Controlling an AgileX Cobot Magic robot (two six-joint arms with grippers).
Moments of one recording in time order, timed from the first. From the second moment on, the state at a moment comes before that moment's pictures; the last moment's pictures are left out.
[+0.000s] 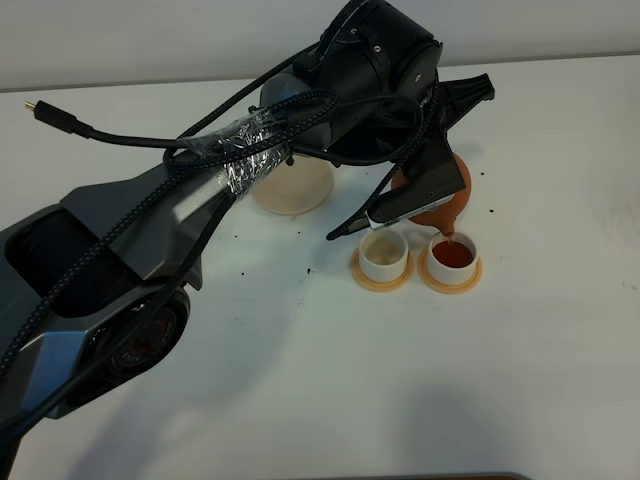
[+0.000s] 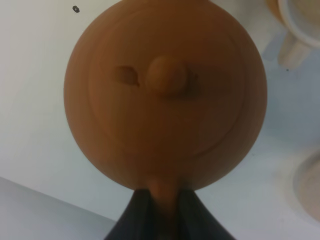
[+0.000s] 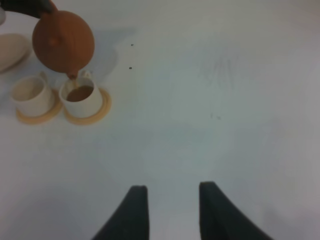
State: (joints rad) left arm -0.75 2.39 -2.22 0.22 0.92 2.09; right arm 0.00 0.00 -0.49 0.27 1.08 -0.22
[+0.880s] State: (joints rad) left arm -0.76 2.39 -2.22 0.24 0.92 2.09; right arm 0.00 0.00 -0.49 0.27 1.08 -0.22
